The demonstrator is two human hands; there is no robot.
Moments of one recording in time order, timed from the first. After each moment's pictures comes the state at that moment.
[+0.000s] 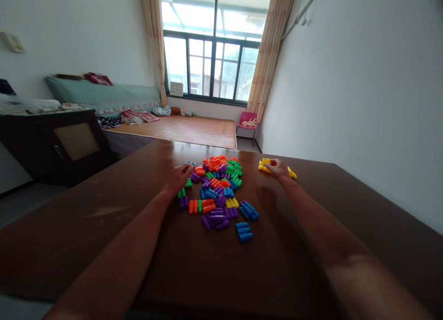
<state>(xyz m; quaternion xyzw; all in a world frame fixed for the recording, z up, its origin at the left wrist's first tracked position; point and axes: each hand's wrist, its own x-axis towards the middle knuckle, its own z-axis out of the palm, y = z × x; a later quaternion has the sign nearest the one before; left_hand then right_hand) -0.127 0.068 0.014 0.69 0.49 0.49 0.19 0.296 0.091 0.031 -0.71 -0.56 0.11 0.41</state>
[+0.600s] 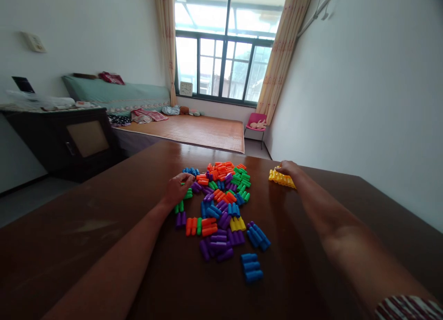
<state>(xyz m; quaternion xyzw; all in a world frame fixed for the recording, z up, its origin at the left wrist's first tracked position) -0.141 0.086 -0.008 0.69 0.55 0.45 0.13 0.341 0.211 0.049 -0.79 -0.61 -0.01 -0.04</state>
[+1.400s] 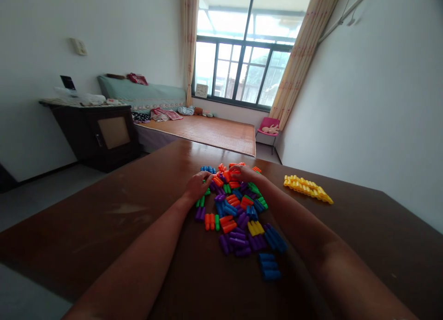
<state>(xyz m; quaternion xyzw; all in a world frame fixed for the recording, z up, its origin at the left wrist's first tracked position) -0.139 0.083 -0.013 0.71 0.55 0.43 0.09 0.101 0.187 0.026 -0.45 -0.88 0.11 0.11</state>
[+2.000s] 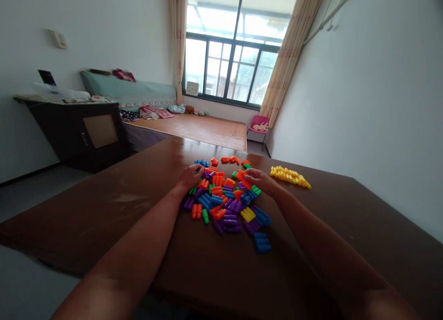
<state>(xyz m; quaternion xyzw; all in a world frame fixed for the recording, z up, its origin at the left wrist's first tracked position) -0.145 0.086 -0.015 0.72 0.55 0.42 0.08 0.177 0.062 0.033 -0.42 -0.71 0.44 0.35</state>
